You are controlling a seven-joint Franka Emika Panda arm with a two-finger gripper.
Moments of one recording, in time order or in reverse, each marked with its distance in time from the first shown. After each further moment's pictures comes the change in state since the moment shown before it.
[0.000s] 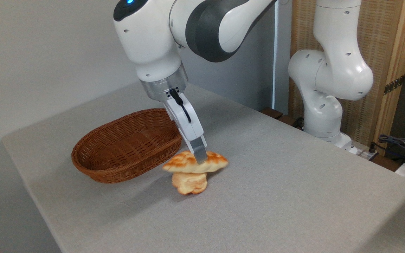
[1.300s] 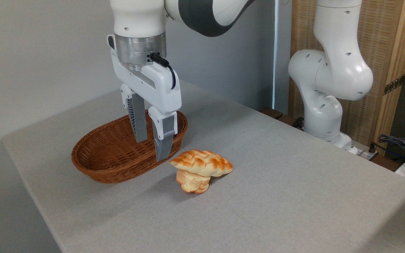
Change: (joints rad) arm -0.008 -0.014 -0.005 0.094 -0.002 0.244 -0.270
